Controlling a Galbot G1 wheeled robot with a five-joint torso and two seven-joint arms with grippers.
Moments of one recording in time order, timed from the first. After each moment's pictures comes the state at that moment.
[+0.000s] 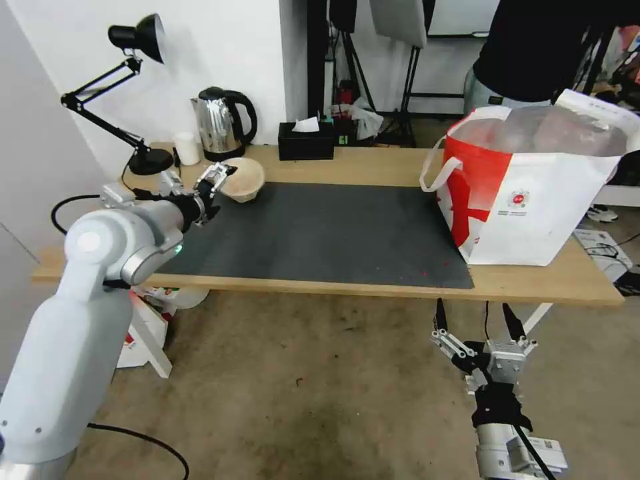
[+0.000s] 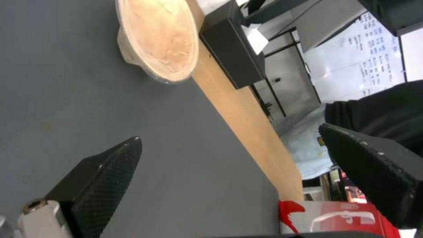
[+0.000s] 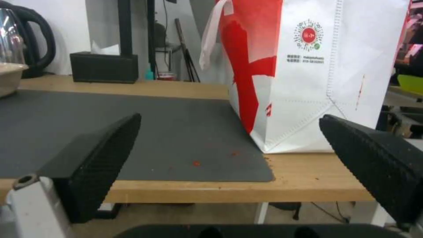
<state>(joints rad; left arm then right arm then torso) 0.74 -1.07 -0.48 -1.95 -1.96 0.37 -0.93 -1.80 0.91 0.20 2.32 0.10 0.19 0.80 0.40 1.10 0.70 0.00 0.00</state>
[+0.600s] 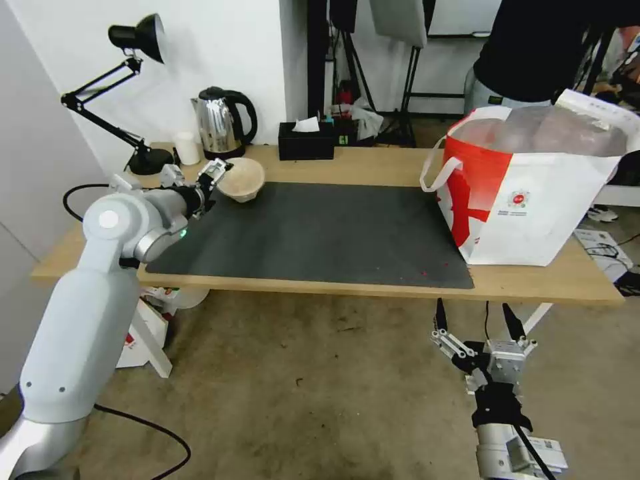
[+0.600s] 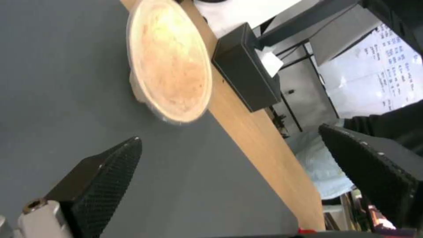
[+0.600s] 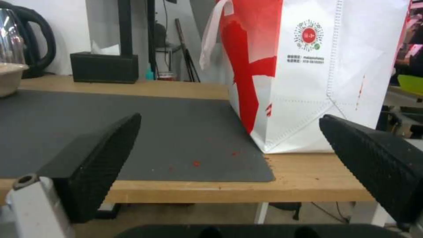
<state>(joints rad) 0.63 -1.06 -0.43 -1.81 -1.88 0.38 -0.90 -1.80 0.91 0.20 2.32 0.10 0.19 0.80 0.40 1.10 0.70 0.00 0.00</state>
